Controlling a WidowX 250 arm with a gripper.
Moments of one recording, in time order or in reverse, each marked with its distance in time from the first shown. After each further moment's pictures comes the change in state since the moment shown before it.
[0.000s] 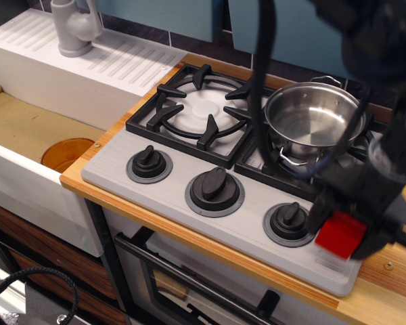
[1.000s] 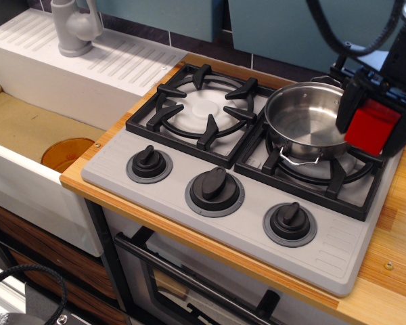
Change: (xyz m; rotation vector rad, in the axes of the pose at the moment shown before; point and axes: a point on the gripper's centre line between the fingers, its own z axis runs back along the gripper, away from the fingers) arm 0.066 0.025 0.053 -0.052 0.024 -0.089
